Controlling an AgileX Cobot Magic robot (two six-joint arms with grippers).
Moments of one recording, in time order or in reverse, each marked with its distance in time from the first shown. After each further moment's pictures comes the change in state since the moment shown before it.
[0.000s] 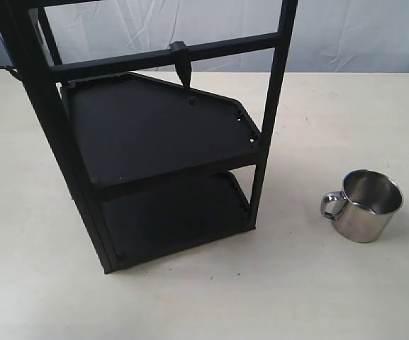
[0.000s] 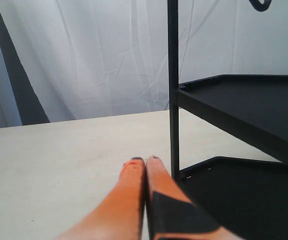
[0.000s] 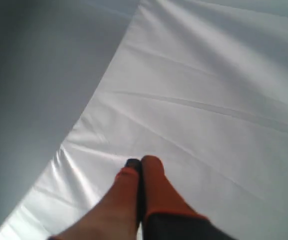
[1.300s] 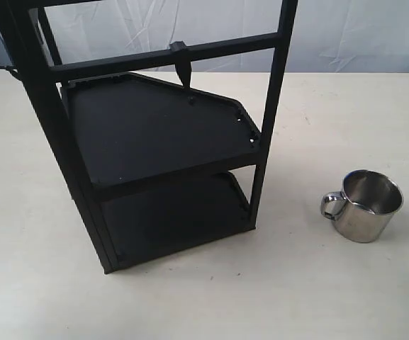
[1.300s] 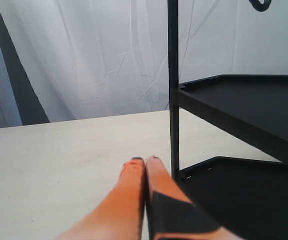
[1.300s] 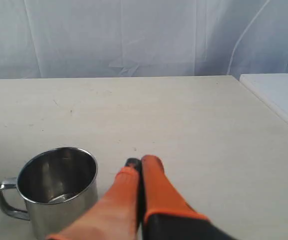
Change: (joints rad) left arm 0.000 0.000 0.000 0.000 0.000 0.000; right arm 0.000 -0.006 0.092 -0.459 0.756 -0.679
